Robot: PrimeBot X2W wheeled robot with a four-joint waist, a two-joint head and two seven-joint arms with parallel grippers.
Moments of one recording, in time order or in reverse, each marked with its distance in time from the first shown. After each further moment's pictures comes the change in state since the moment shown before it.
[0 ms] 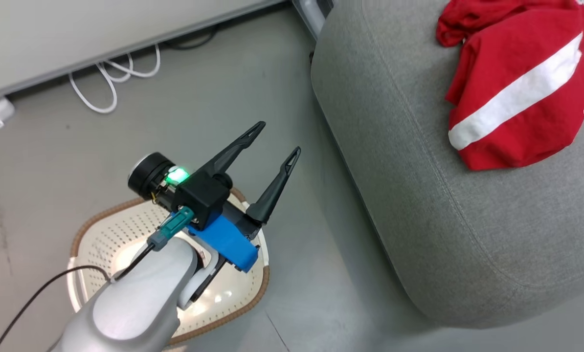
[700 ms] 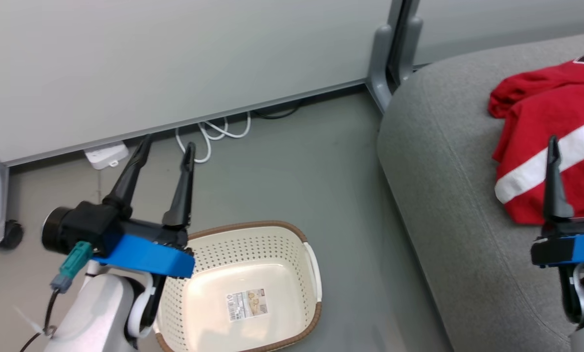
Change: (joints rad) left arm 0.293 -0.040 0.425 -0.118 0.039 0.067 -0.003; right arm 0.043 0.079 0.261 -0.152 -0.002 0.000 0.000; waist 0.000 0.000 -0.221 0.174
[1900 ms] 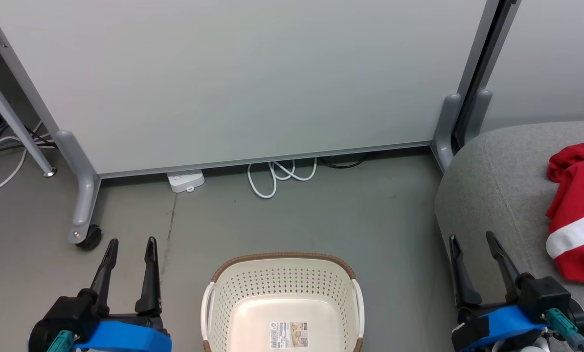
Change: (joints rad) left arm 0.326 -0.215 0.391 0.057 0.195 -0.166 -0.001; right arm 0.192 0.153 0.170 0.113 0.062 0.000 0.000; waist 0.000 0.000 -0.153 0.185
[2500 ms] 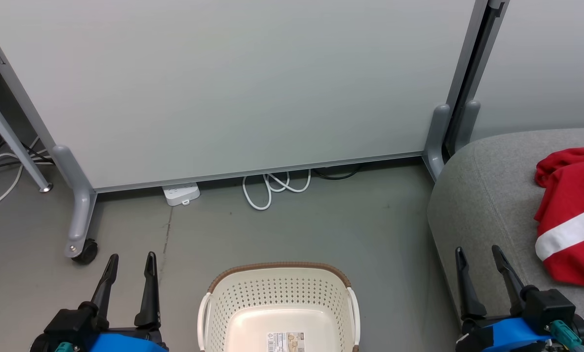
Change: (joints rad) left arm 0.040 -0.005 0.017 0.014 0.009 -0.019 0.000; right arm 0.045 0.013 -0.029 0.001 0.001 0.000 0.000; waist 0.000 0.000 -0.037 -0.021
